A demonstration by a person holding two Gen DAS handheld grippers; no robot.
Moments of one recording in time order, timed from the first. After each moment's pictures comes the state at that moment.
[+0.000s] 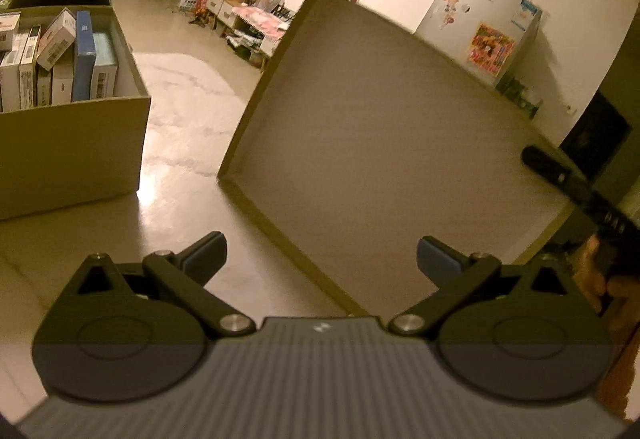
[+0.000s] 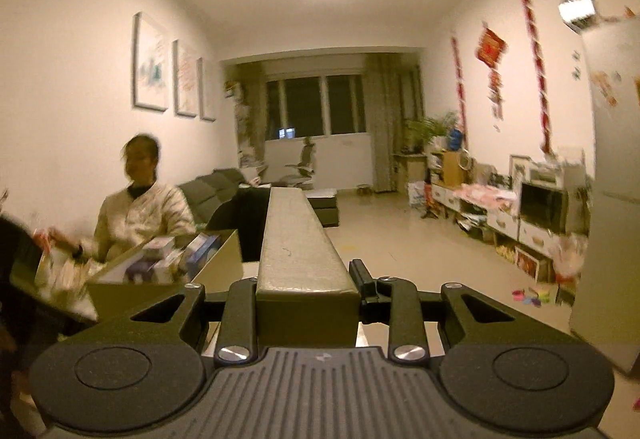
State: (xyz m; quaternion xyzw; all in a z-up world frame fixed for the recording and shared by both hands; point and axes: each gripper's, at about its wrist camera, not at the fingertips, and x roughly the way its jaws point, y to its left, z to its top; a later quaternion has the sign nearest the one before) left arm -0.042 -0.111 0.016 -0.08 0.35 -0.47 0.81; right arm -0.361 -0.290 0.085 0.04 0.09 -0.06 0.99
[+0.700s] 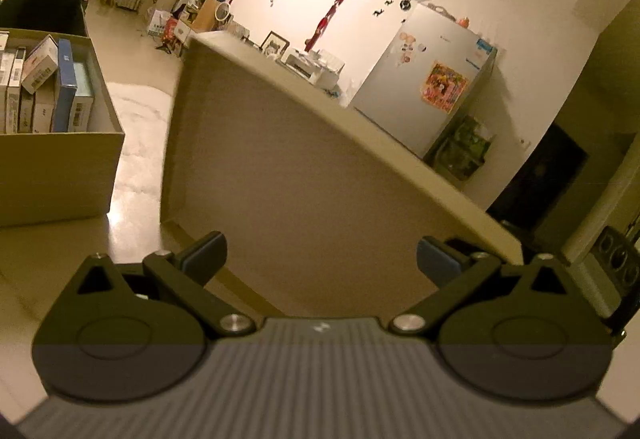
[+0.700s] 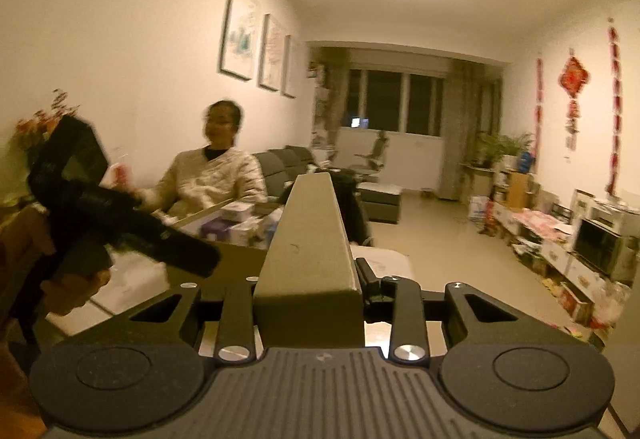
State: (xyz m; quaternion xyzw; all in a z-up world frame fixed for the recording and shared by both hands) left arm -0.057 -0.084 0.043 -0.14 0.31 -0.51 0.79; right arm -0.370 -0.231 0.096 -0.03 0.11 0.05 0.99
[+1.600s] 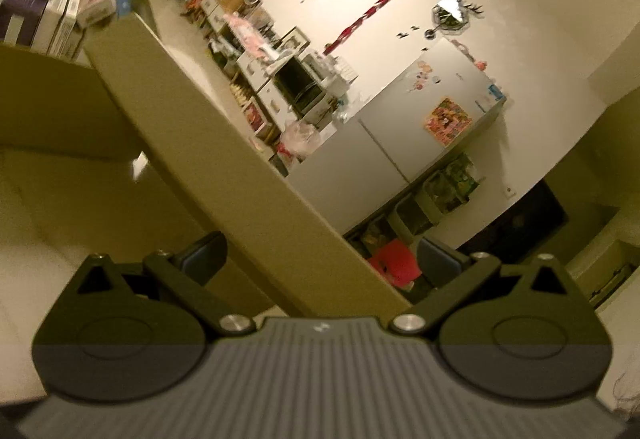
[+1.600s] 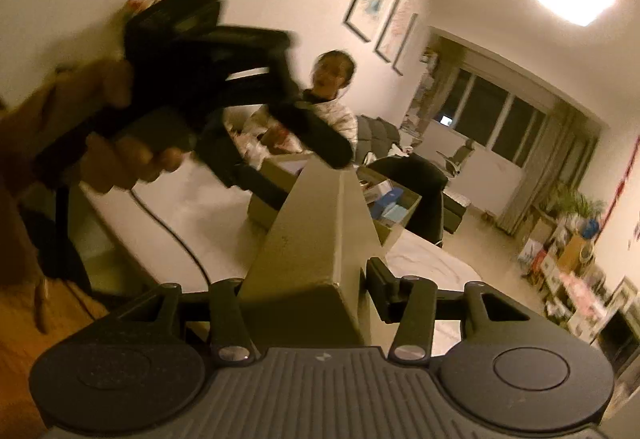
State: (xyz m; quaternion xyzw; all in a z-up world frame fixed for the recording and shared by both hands) left arm -0.045 -0.042 0.024 -0.24 0.37 -0.49 0.76; right arm -0.339 -0.112 0.071 -0.23 0.16 0.15 0.95
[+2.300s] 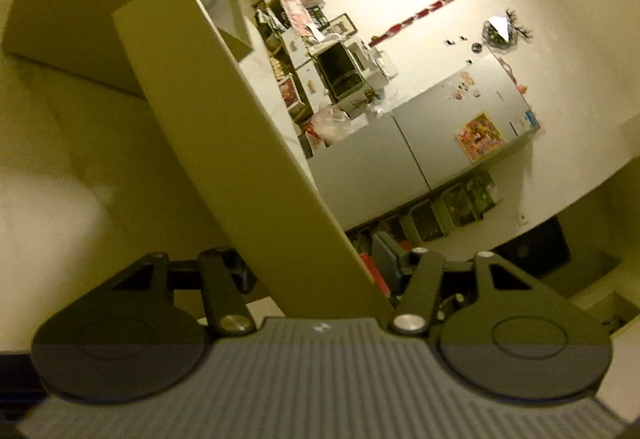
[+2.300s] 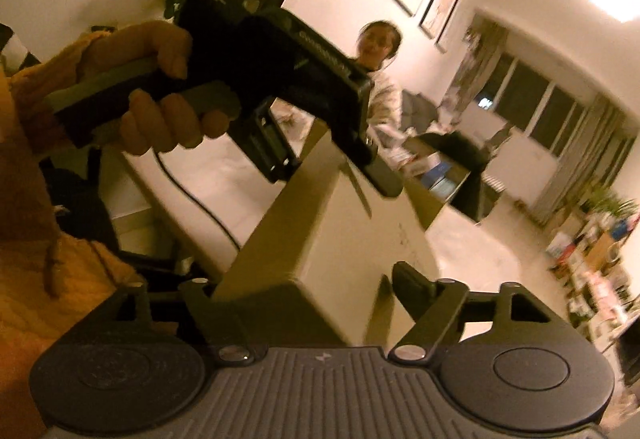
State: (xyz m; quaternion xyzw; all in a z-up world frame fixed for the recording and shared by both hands) left arm -0.027 -0.028 -0.009 -0.29 0.43 -0.43 0.74; right arm -0.342 -0.100 0.034 -0.23 0.21 0.21 0.93
